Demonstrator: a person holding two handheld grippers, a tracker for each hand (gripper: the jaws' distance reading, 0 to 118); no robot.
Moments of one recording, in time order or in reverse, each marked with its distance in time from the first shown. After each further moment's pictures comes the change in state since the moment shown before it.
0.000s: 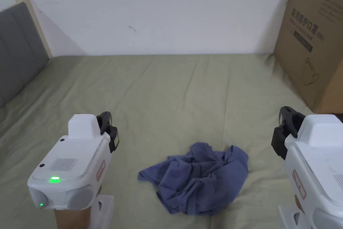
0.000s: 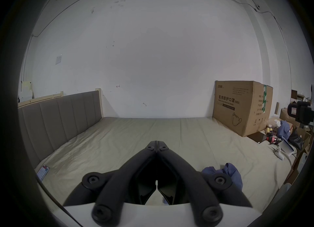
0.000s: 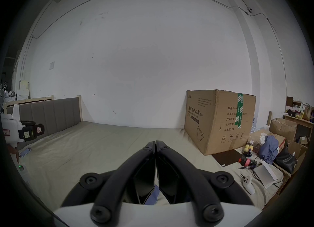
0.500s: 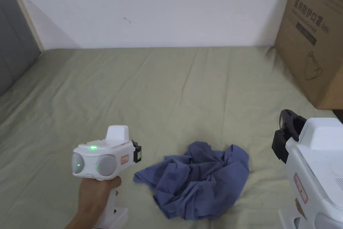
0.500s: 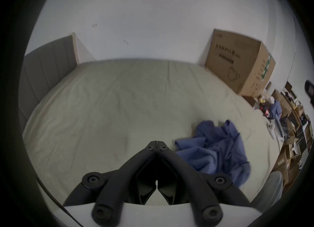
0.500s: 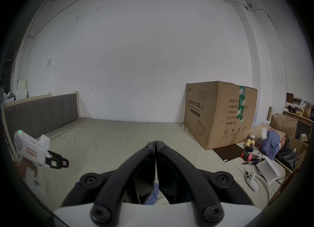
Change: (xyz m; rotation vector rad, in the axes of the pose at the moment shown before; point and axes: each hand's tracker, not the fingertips) left arm 0.026 -0.081 -0.142 -0.593 -0.160 0.027; right arm 0.000 -0.012 -0.033 -0.056 -0.009 -0.014
